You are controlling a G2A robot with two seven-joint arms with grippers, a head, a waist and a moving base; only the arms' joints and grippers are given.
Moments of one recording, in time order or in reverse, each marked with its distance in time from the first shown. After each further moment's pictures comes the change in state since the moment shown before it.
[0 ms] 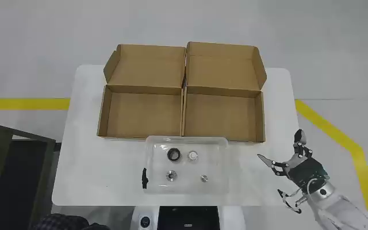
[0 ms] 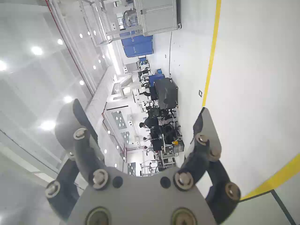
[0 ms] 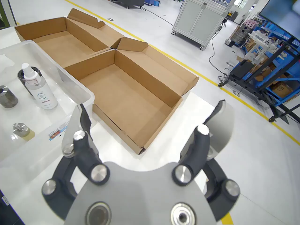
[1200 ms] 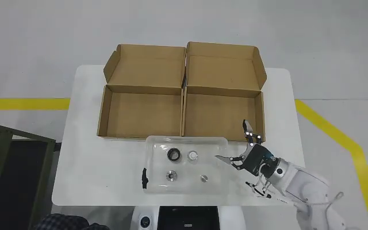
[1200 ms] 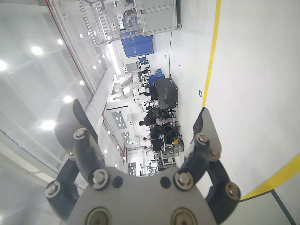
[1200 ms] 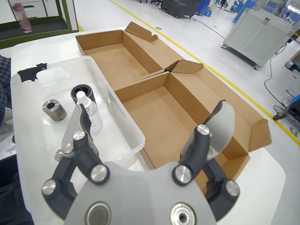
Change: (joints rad) left arm 0.000 0.000 0.000 0.000 0.000 0.000 0.000; right arm 0.355 0.009 -0.368 0.061 0.005 -0.190 0.242
